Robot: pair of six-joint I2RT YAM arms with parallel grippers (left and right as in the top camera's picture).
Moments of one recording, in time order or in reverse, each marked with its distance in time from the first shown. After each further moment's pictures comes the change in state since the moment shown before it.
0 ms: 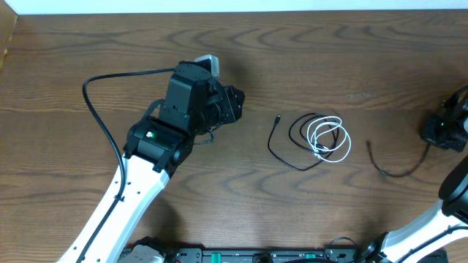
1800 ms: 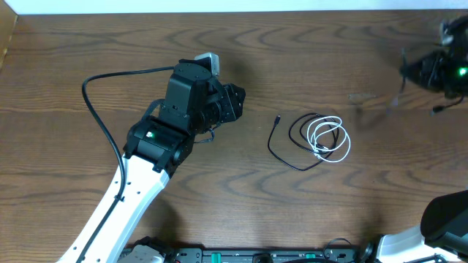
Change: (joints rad) left arm 0.000 0.000 0.000 0.021 0.000 0.000; right arm 0.182 -0.255 0.520 -0.618 -0.672 -0.044
